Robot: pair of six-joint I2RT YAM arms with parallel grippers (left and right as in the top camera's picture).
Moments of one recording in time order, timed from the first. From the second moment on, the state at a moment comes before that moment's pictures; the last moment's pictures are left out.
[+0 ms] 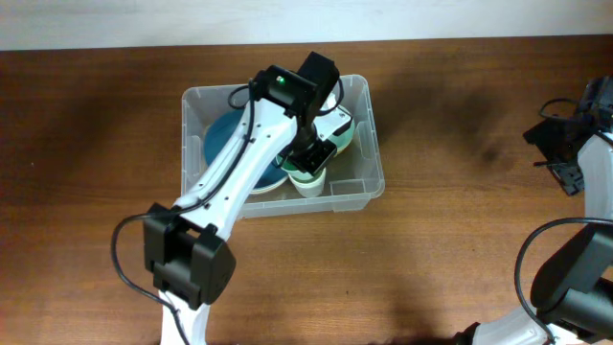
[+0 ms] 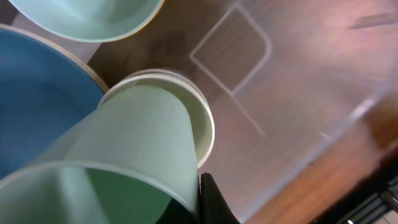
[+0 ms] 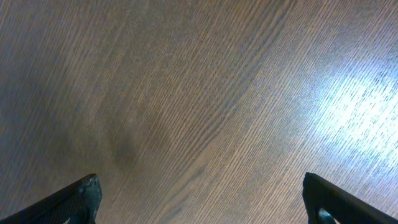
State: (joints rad) left arm -0.55 2.10 2.07 -1.44 0.14 0.19; right arm -0.48 1.80 1.47 -0.86 0.13 0.61
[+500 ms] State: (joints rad) left arm -0.55 2.13 2.07 -1.41 0.09 0.18; right arm -0.48 1.80 1.47 -0.86 0.13 0.61
